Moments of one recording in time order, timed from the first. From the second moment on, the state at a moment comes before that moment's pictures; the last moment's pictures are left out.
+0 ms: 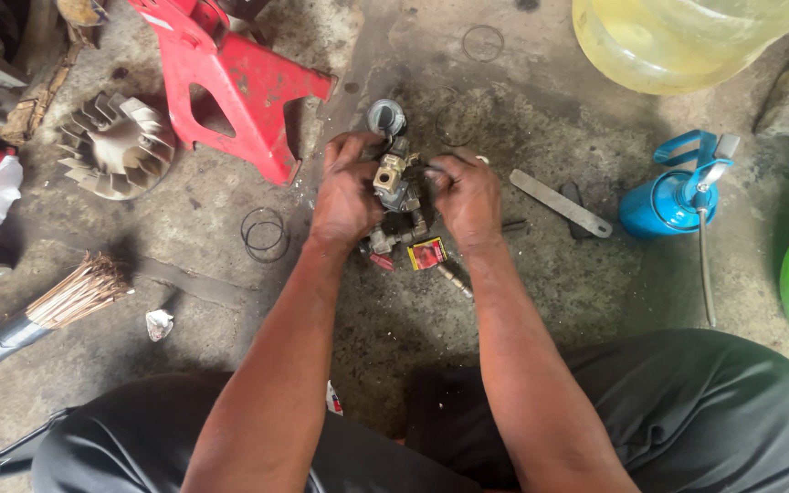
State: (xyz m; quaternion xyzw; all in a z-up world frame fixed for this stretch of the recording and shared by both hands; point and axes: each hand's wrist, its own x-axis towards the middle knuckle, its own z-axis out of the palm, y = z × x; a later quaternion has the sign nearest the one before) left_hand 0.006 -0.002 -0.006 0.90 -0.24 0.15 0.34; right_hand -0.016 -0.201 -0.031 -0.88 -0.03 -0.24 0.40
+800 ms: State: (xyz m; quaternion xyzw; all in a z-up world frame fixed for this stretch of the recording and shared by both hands) left_hand 0.013 0.004 -0.009 0.91 -0.26 0.11 0.29; right_hand -0.020 -0.204 -0.030 -0.86 -0.03 -0.21 0.46
